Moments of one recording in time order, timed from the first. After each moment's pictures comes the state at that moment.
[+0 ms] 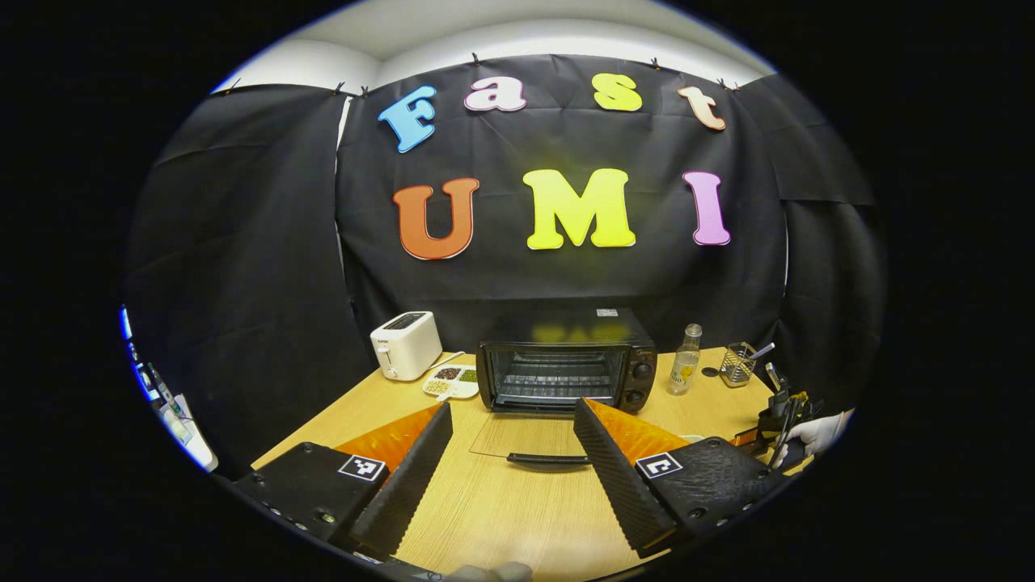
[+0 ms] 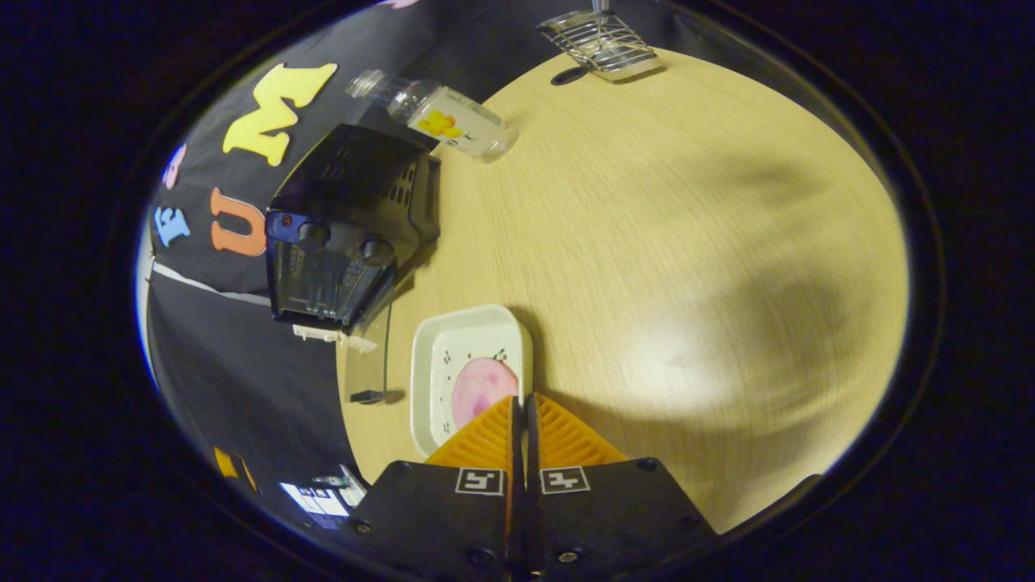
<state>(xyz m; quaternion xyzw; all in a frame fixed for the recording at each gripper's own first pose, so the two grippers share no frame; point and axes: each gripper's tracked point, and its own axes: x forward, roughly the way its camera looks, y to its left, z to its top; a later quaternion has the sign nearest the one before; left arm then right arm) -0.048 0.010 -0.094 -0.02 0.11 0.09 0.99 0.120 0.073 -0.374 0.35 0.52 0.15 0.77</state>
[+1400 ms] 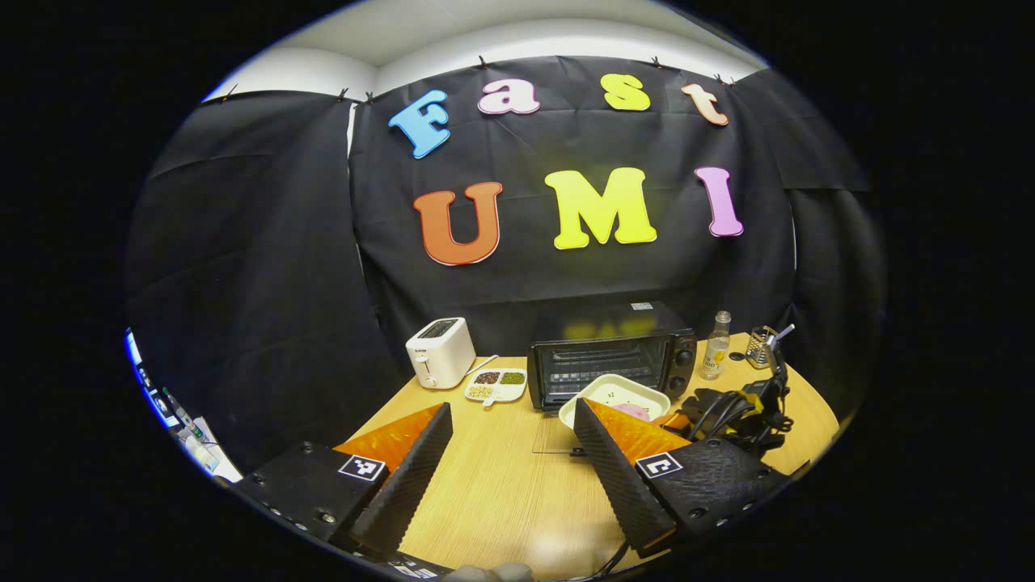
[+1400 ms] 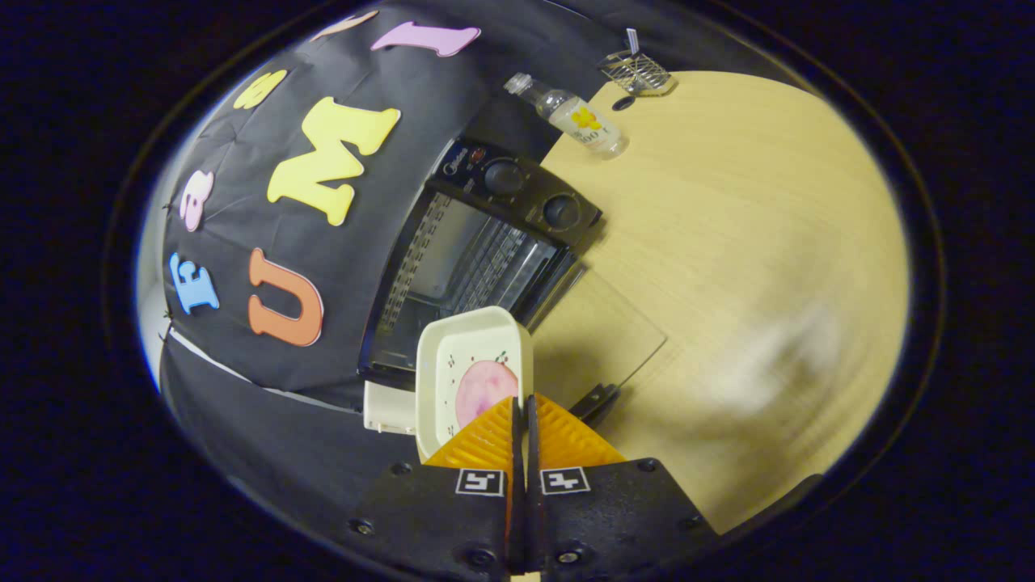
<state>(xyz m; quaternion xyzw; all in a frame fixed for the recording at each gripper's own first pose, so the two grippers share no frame) -0.070 0.099 -0.096 0.01 0.11 0.11 0.99 0.127 0.335 -0.285 0.50 0.32 0.06 0.80</state>
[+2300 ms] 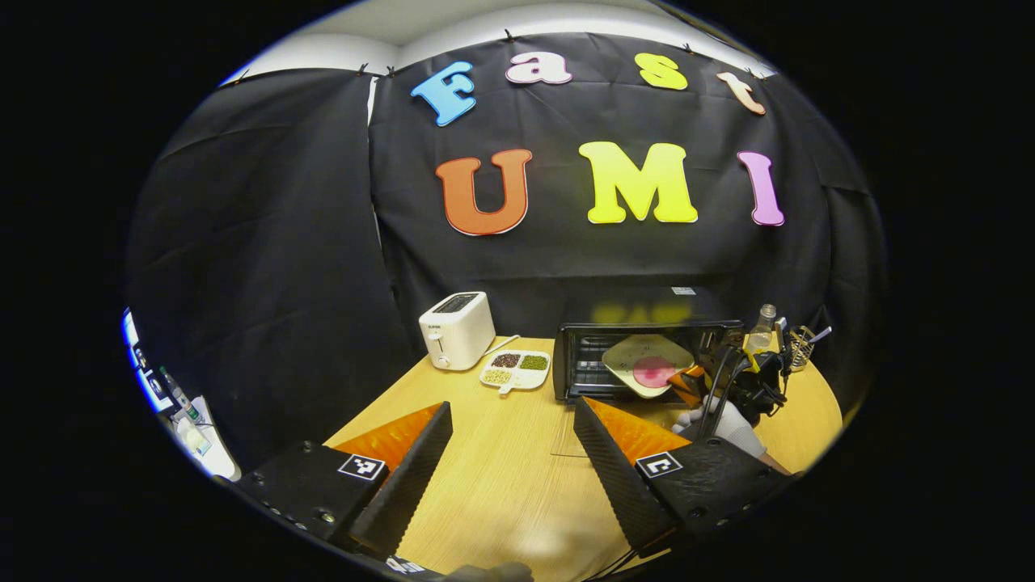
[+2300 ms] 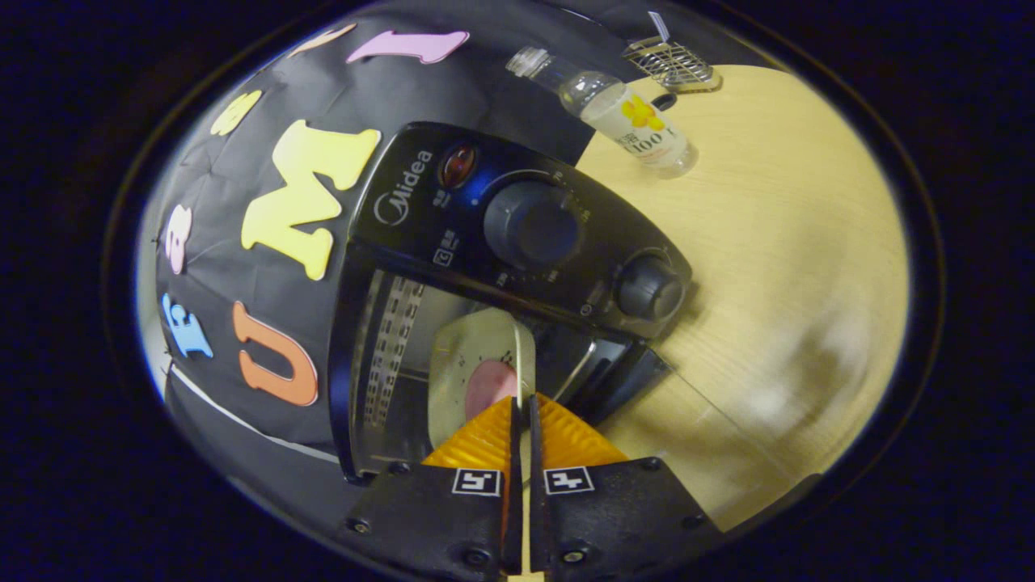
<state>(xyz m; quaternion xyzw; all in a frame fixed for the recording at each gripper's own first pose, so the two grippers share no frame) -0.017 0.122 -0.135 -0.01 0.15 0.15 0.98 0.293 0.317 -0.280 0.53 0.24 0.05 0.81</state>
